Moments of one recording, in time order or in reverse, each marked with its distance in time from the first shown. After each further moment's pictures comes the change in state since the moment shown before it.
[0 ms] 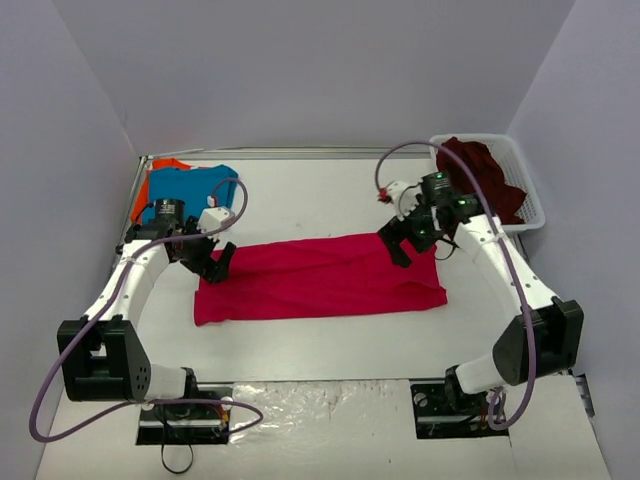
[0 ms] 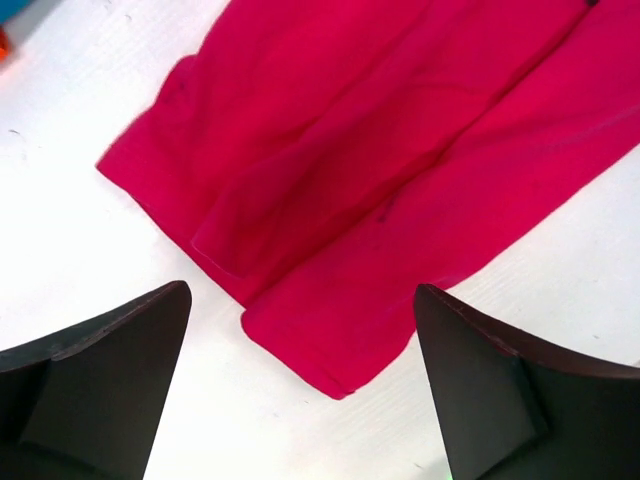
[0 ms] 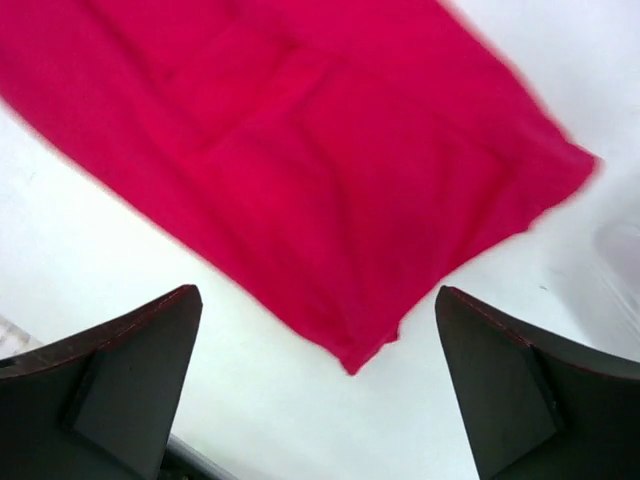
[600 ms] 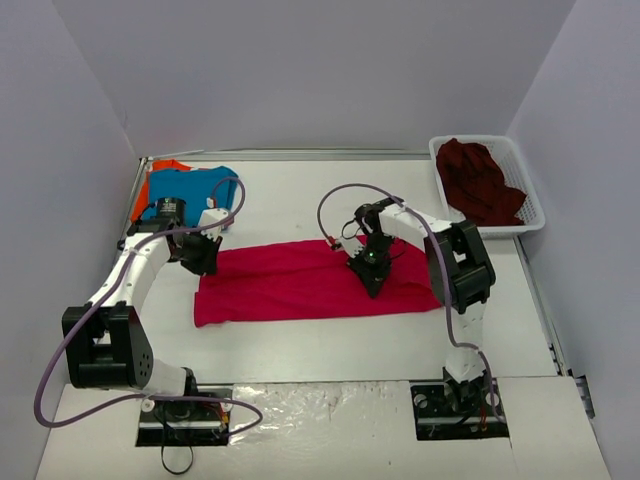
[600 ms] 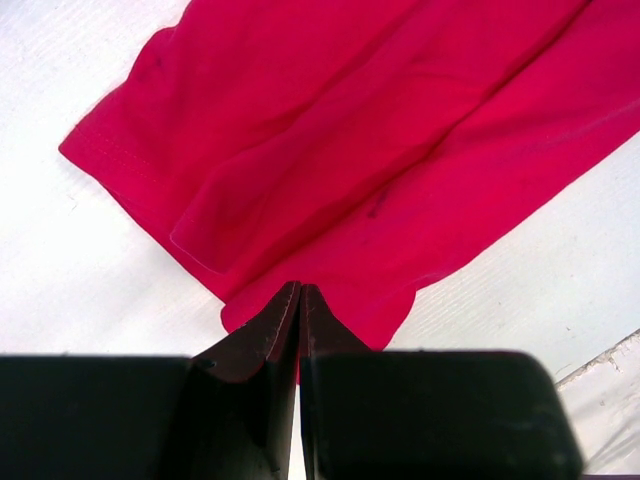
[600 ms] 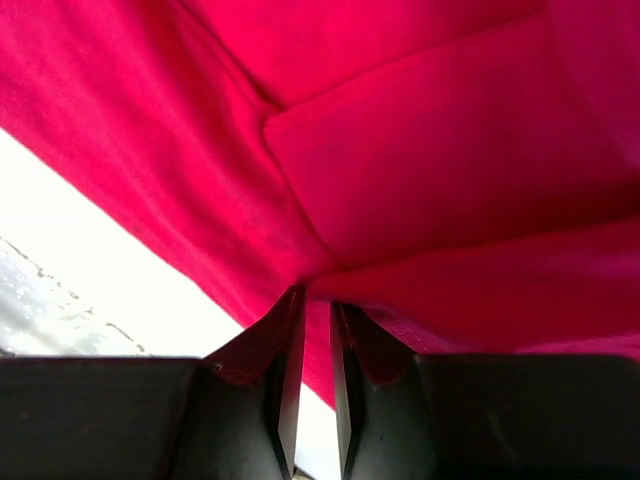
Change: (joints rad) left arm 0.011 0.060 0.031 -0.042 0.006 -0.037; right arm 0.149 0.576 0.124 -0.117 -0.106 -0.037
